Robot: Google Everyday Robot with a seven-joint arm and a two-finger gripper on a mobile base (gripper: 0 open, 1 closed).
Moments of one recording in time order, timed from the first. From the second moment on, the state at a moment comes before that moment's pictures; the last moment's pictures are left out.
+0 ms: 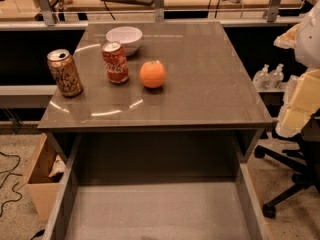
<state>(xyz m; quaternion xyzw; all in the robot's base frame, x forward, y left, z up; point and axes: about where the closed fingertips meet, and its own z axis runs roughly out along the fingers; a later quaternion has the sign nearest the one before) 0.438 -0.215 0.984 -0.60 0.78 -0.04 0.17</state>
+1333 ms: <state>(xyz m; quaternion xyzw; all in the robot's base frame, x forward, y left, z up) 0.357 -0.213 0.906 -0.61 0.77 -0.12 0.15</state>
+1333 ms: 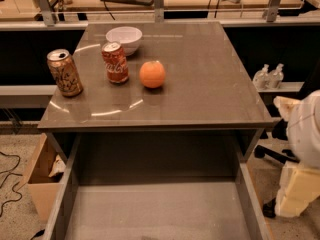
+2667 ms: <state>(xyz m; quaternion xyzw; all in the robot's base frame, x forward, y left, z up) 0.244 -0.206 0.754 -0.64 0.76 -0.04 0.05</state>
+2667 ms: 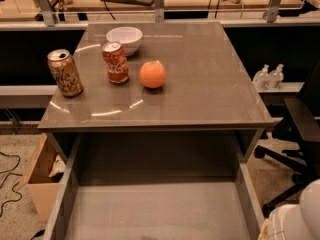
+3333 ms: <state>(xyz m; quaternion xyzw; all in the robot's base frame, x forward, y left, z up) 0.200 -0.189 0.721 -0.66 0.75 0.02 0.02</state>
